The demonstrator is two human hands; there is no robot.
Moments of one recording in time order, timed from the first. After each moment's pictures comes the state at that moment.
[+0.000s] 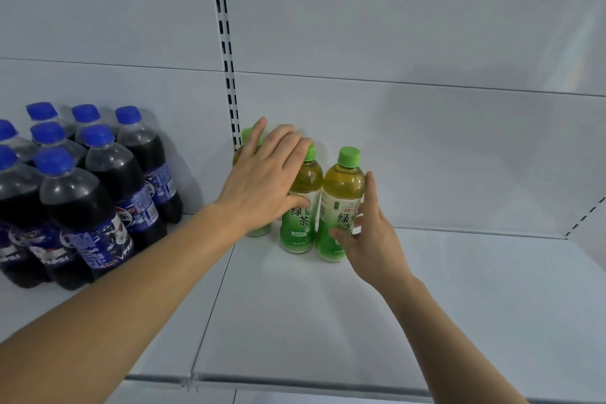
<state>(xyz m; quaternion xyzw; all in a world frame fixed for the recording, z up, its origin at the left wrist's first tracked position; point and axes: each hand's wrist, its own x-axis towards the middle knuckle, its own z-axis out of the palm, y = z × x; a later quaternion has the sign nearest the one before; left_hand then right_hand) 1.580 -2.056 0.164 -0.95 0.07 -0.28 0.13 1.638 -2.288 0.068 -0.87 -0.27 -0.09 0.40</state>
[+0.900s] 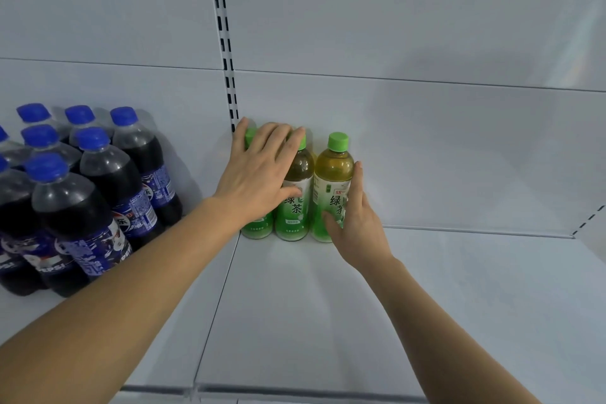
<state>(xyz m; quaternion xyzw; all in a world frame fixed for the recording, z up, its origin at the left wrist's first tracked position) 1.601 -2.035 0.155 -0.95 0.02 -0.29 0.13 1.657 -2.250 0.065 -0.89 -0.27 -0.12 0.35</state>
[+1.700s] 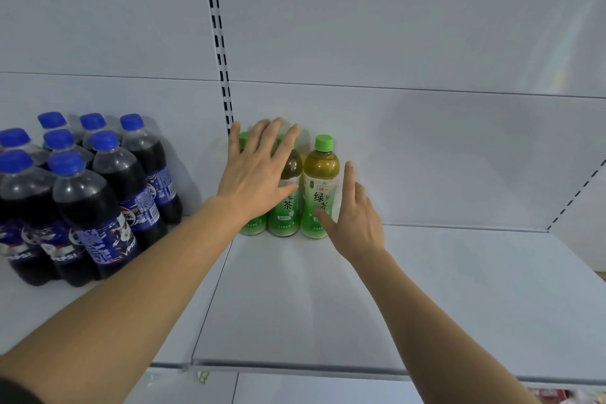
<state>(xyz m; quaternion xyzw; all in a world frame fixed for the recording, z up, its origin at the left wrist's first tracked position) 1.586 -2.061 0.168 -0.95 -0.03 -0.28 0.12 1.655 -2.265 0.076 -0.93 -0.23 -0.13 0.25</state>
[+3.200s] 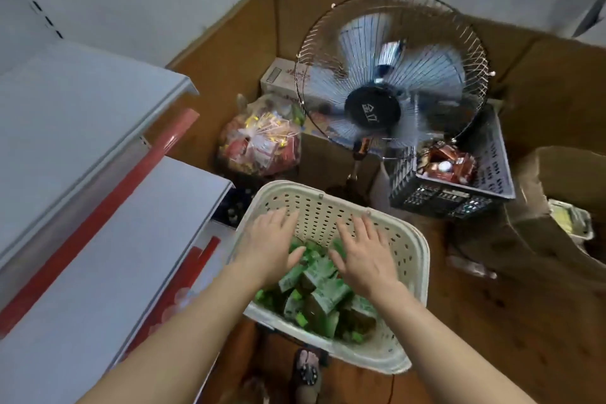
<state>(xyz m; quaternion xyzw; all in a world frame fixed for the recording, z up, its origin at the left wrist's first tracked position) 1.424 -2.603 -0.145 -0.83 0.52 0.17 -0.02 1.242 -2.747 -0.177 -0.93 0.33 0.13 0.09</state>
